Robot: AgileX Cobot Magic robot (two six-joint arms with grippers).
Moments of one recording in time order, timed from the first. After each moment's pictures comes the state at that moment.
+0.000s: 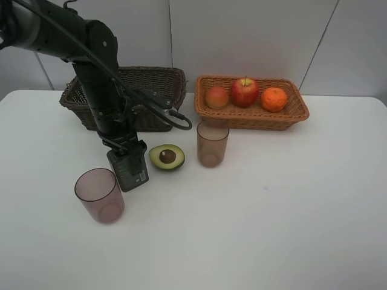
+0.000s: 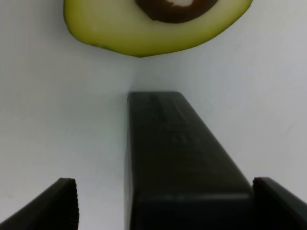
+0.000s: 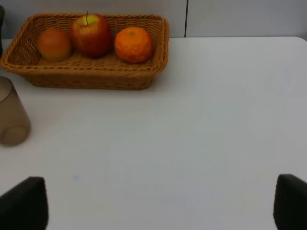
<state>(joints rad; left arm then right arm) -0.47 1.99 -1.27 -0.20 0.97 0.50 -0.05 0.00 -0.52 0.04 1.04 -0.10</state>
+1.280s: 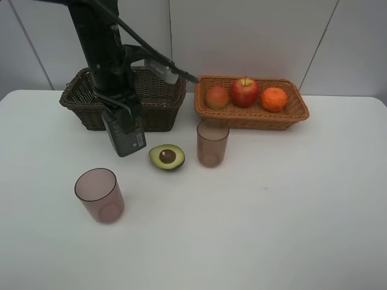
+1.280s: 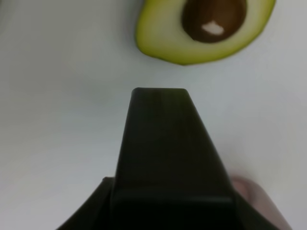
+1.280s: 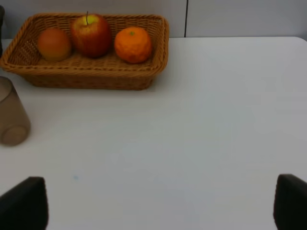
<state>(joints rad) -0.47 1.98 -1.60 -0.07 1.21 0.41 -0.05 0.00 -0.52 0.04 1.04 -0.10</state>
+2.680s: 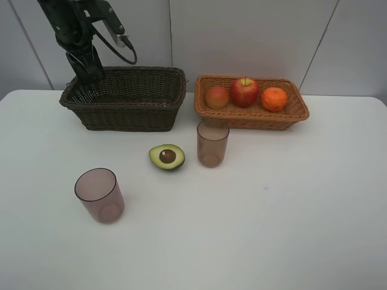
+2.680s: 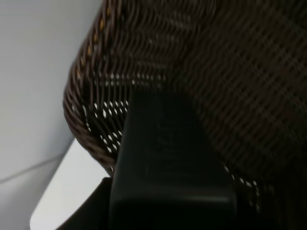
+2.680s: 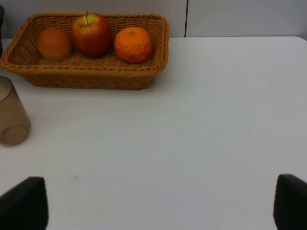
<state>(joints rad) -0.21 2.13 -1.83 0.21 0.90 0.64 -0.05 0.00 -0.52 0.04 1.04 -0.10</state>
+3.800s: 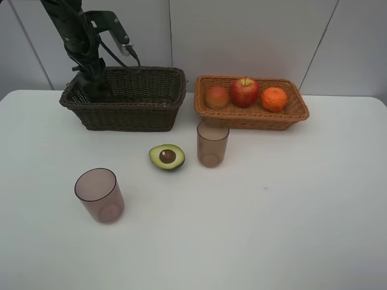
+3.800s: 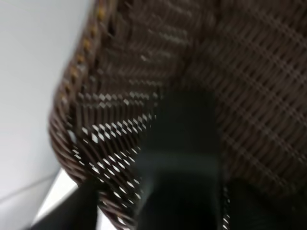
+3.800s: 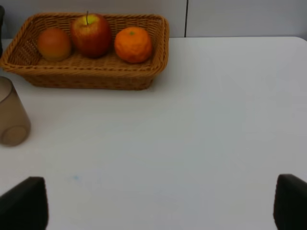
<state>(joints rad) -0.21 2.18 -1.83 0.22 0.84 0.64 -0.05 0.00 -0.52 0.04 1.04 -0.10</state>
